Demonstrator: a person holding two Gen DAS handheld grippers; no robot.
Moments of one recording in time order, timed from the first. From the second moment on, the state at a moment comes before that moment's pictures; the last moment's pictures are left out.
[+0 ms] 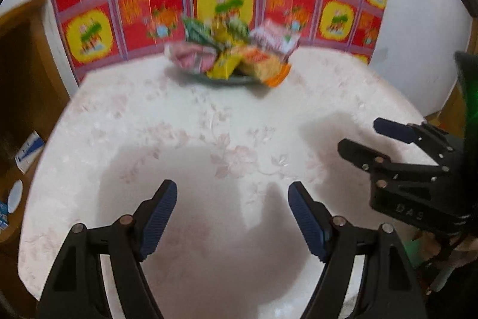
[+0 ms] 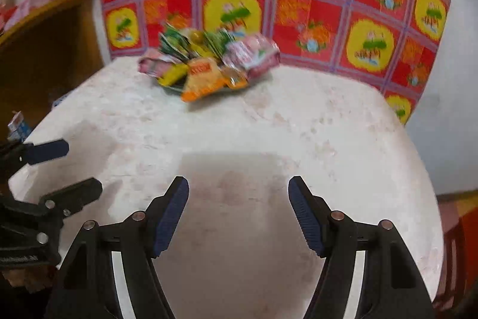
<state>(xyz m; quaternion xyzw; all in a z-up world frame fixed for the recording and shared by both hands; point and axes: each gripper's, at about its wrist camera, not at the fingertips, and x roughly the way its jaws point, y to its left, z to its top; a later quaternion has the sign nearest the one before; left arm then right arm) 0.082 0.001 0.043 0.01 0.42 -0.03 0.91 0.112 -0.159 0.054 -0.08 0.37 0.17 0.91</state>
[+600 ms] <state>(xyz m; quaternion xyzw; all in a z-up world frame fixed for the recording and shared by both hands) 0.150 0.006 0.031 -0.01 0.45 0.01 0.89 0.182 -0.156 0.040 -0.06 0.43 0.12 0.89</state>
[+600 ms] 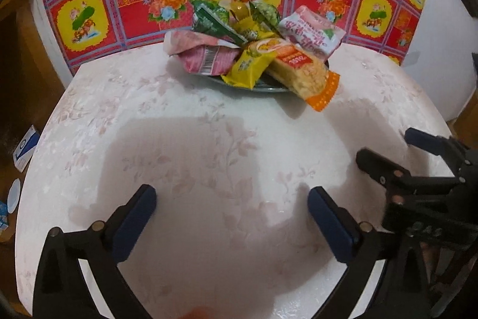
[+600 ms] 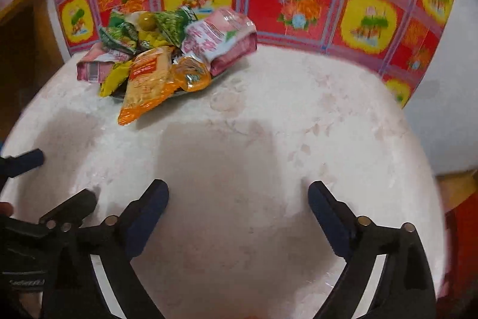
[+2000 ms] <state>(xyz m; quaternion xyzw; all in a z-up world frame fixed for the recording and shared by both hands) 0.150 0.005 0.031 -0.01 0.45 0.01 0.89 0.182 -0.156 0.042 -0.07 0.43 0.12 0.89</state>
